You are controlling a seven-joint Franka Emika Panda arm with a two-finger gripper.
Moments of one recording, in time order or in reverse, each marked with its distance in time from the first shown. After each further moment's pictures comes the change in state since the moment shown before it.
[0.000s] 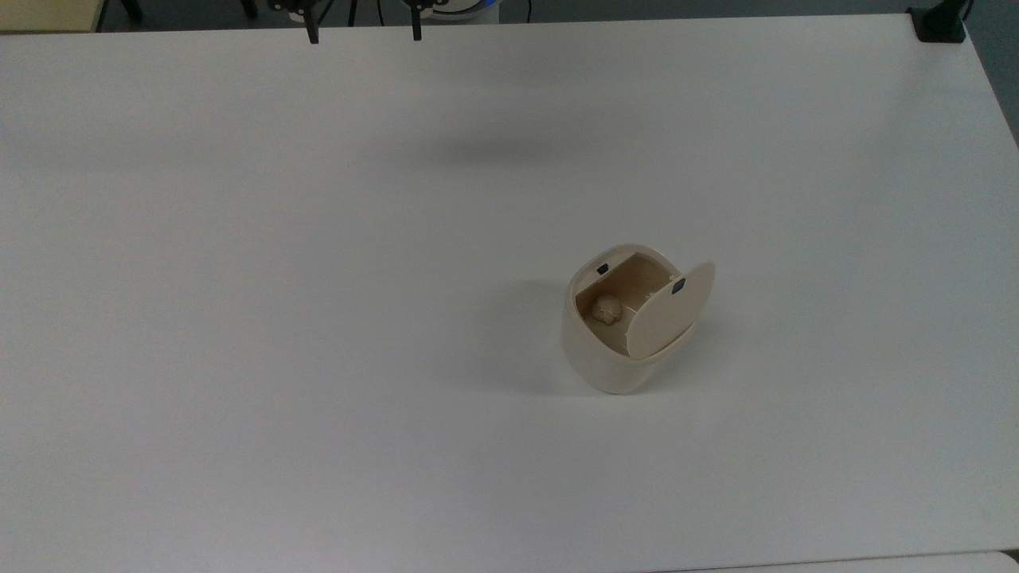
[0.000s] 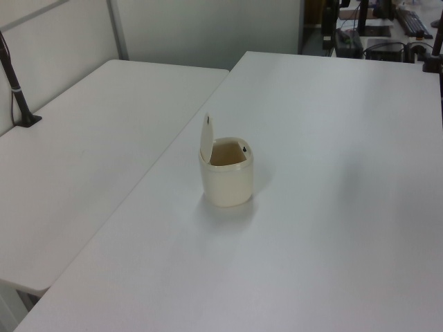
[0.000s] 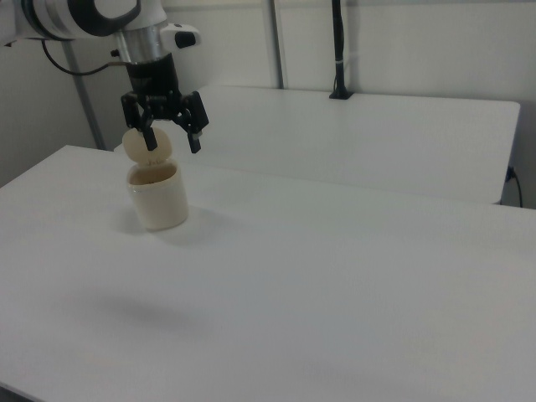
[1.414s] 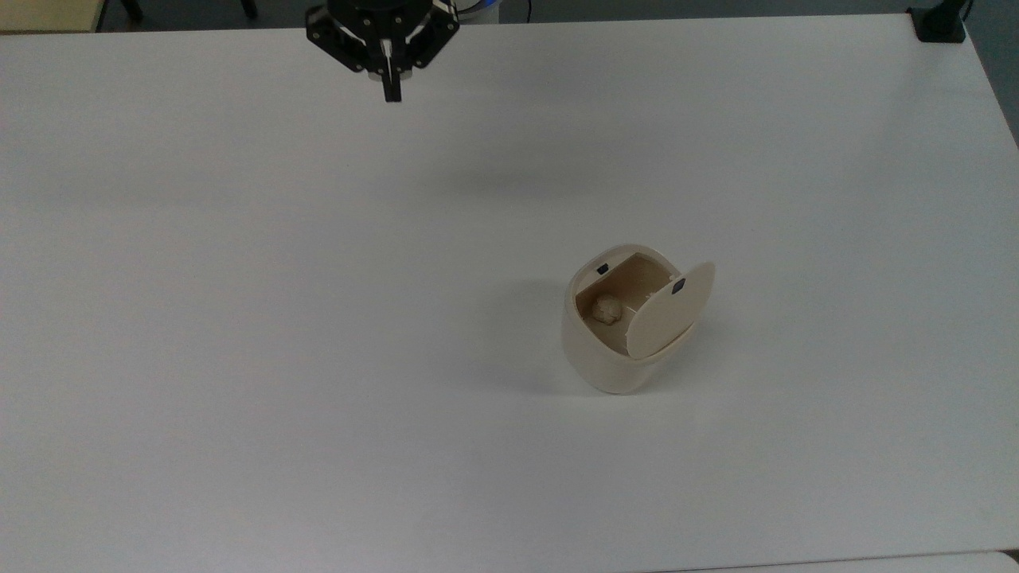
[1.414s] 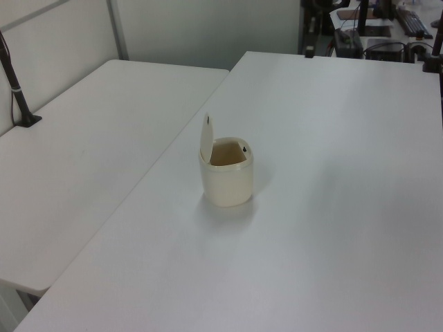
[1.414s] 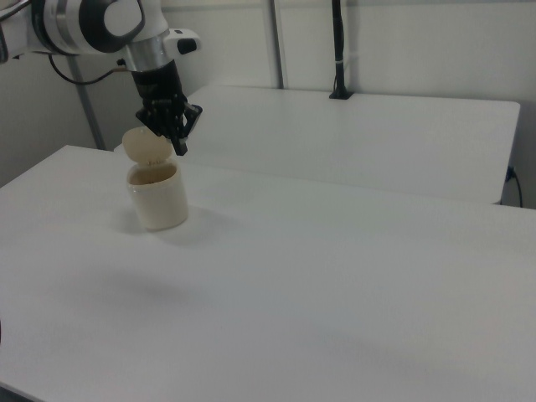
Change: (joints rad) arm 0.025 0.054 0.022 -0.013 0.019 0.166 -0.002
